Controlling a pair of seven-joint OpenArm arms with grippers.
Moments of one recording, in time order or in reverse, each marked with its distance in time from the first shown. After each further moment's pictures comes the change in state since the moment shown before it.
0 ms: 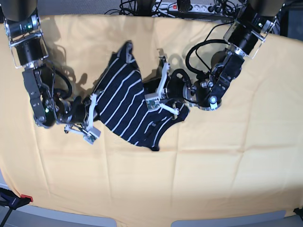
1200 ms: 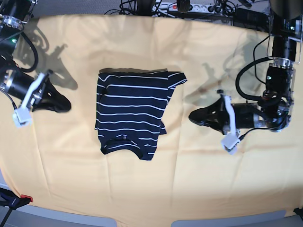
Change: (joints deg) left arm -0.1 -13.7 -26.8 4.7 -55.5 1.2 30.0; right arm -22.8 -2.2 49.7 20.2 41.3 0.3 -20.6
